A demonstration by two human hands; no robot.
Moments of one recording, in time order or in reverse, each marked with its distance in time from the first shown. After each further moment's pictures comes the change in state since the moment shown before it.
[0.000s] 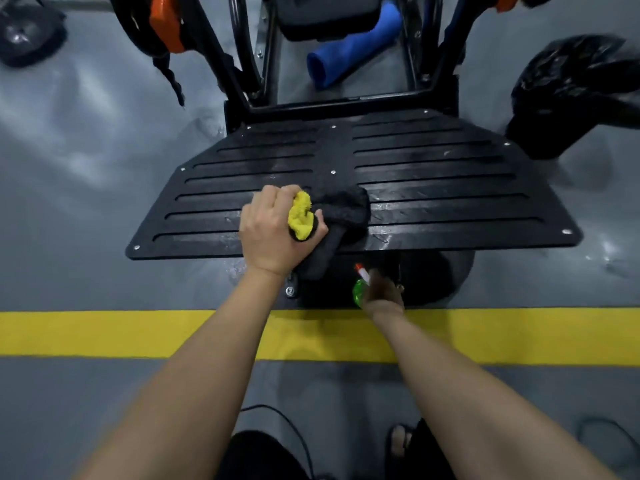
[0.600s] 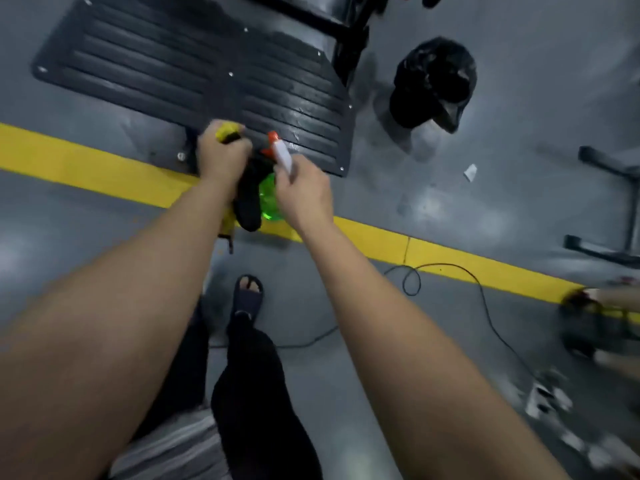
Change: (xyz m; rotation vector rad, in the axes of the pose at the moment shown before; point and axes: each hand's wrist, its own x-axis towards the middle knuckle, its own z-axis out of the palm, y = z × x) left_hand 0.023 0.241 -0.176 -0.807 -0.280 -1.244; right_hand -0.327 -0.046 -0.328 -0.039 0.114 -0.267
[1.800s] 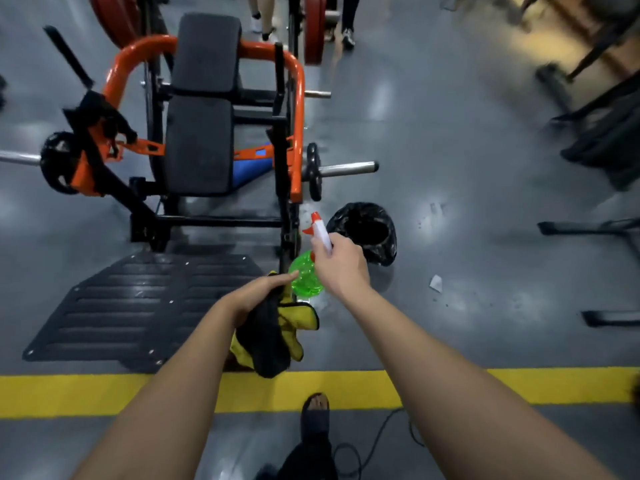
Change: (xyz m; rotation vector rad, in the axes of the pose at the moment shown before) left_hand -0.091 0.276 0.256 0.164 -0.825 -0.340; right_hand 0.120 0.091 -0.393 0.177 0.193 0.067
